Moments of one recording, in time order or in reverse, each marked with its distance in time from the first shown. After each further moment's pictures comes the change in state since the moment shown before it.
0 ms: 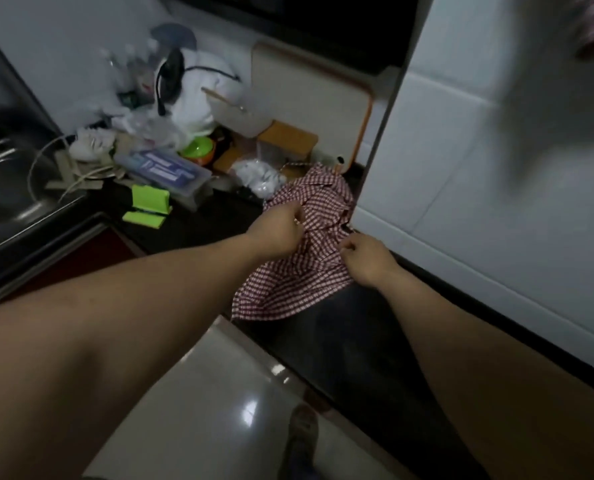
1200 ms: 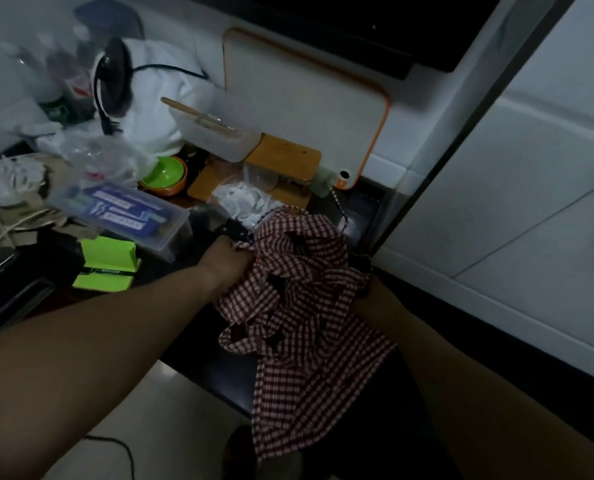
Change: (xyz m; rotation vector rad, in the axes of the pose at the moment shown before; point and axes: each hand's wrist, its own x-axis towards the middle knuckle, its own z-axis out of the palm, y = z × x) left_hand 0.121 -0.145 -0.031 -0.559 -0.185 -0.473; right_hand 0.118 0.026 0.061 0.130 -0.122 0.302
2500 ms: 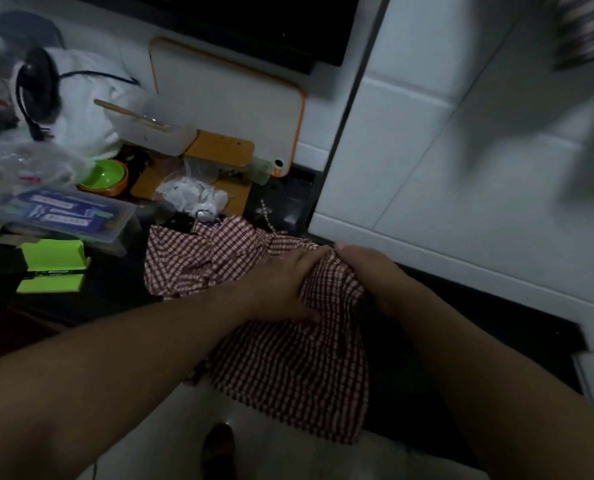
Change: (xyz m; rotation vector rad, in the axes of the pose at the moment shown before) left_hand -0.097 0.007 0.124 0.884 -0.382 0.968; right_hand -0.152 -0.011 -0.052 0.616 0.175 0.034
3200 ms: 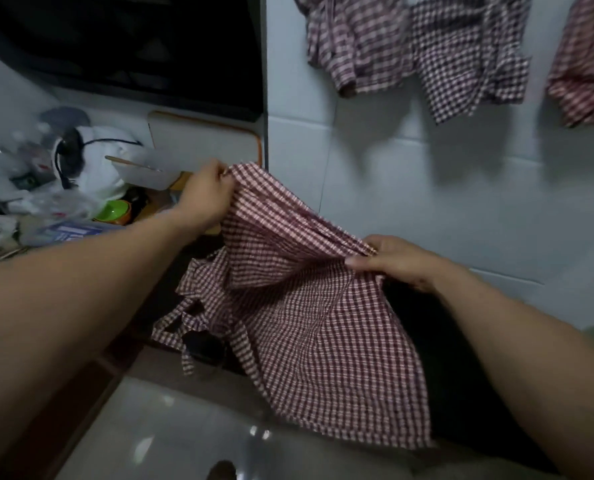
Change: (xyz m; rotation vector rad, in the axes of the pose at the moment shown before) left_hand -0.016 0.143 -0.125 -0.265 0.744 -0.478; right_hand -0.119 0.034 -0.182 -0.350 -0.178 -0.255
